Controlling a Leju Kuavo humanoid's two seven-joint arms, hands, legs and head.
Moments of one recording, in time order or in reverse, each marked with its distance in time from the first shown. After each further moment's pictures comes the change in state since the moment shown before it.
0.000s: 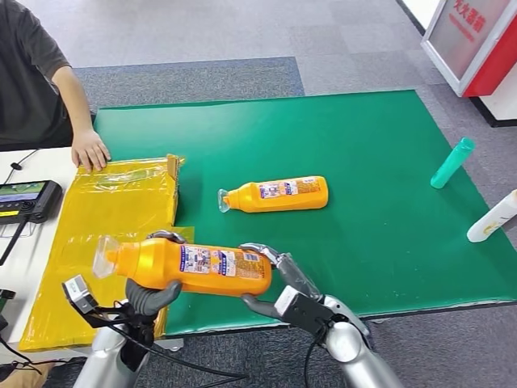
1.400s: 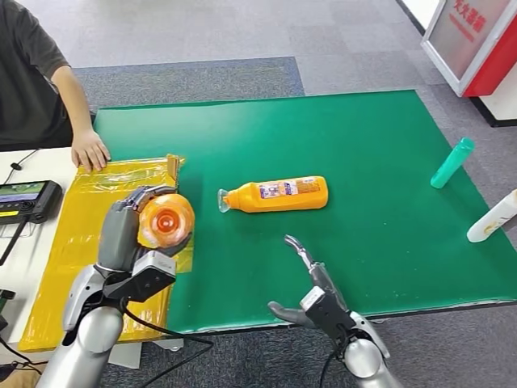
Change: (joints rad) left arm -0.045 0.132 -0.168 -0.434 -0.912 0.756 0.494; right arm 0.126 0.016 -0.170 -0.036 0.034 -0.068 0.034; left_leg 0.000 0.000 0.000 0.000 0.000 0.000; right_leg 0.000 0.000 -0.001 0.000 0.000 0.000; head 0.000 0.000
